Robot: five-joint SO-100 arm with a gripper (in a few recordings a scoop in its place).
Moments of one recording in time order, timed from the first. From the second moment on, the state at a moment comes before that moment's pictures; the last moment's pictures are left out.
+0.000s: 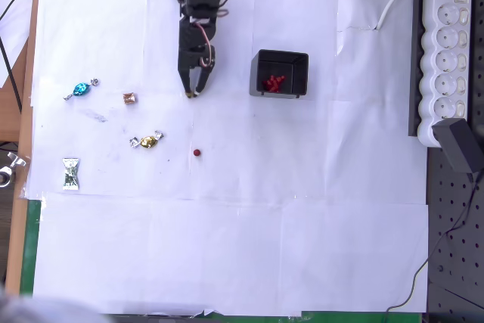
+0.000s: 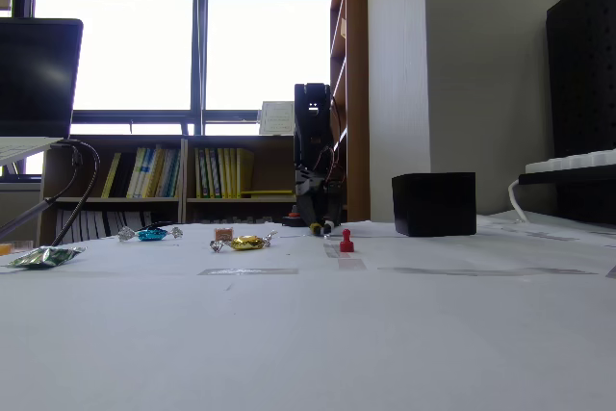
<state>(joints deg) 0.2 109.5 16.4 -65.9 -89.8</state>
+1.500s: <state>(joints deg) 0.9 138.5 54.9 -72.3 -93.4</state>
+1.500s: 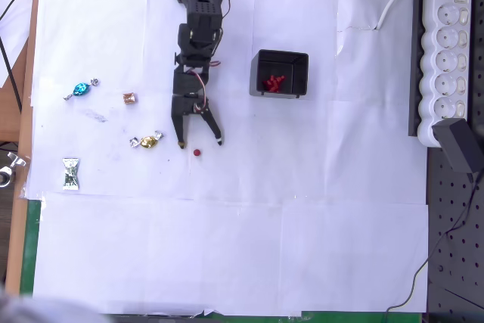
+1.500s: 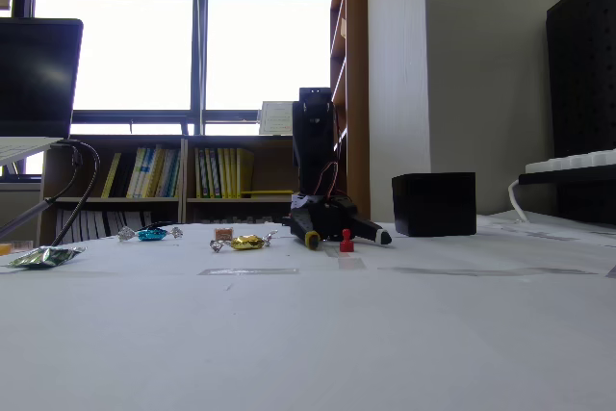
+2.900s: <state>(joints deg) -1.4 133.9 56.4 -60.4 -89.5</state>
